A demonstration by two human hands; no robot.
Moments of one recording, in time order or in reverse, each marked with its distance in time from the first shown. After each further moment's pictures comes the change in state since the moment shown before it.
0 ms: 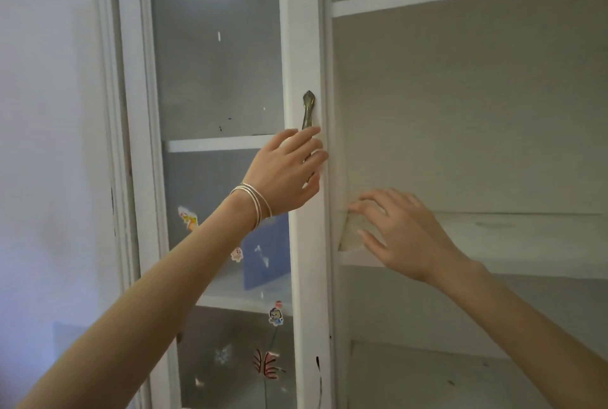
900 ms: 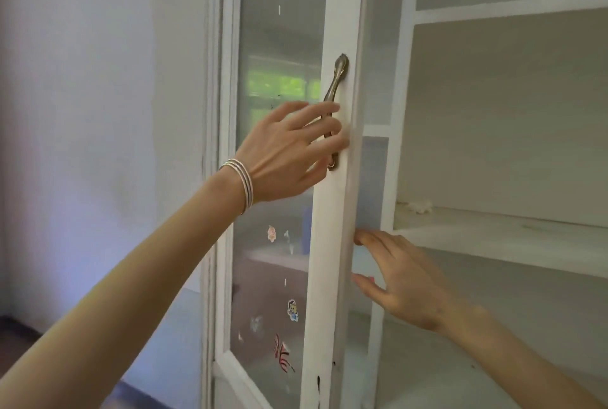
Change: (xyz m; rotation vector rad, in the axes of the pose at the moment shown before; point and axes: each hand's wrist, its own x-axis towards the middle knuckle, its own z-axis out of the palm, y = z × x) left_hand -0.072 -0.033 -0.148 0.089 0.011 0.084; right_hand -0.027 -0.132 -0.032 0.278 -0.209 -0.094
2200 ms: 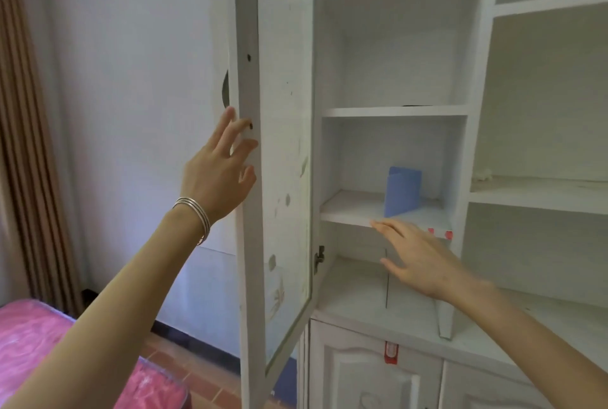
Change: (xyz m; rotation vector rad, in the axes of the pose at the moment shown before) left_hand -0.232 -0.093 -0.149 -0.052 -0.194 -0.591; right_hand 0.031 -0.192 0.006 0.029 -0.240 0.167
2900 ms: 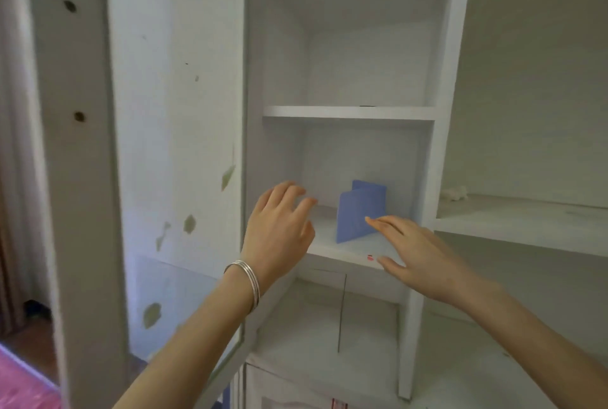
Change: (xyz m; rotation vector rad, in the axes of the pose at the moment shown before) left_hand 0.042 0.173 0.188 -0.117 -0.087 0.000; right_hand 0.049 0.184 0.029 -0.013 0.080 -0.051
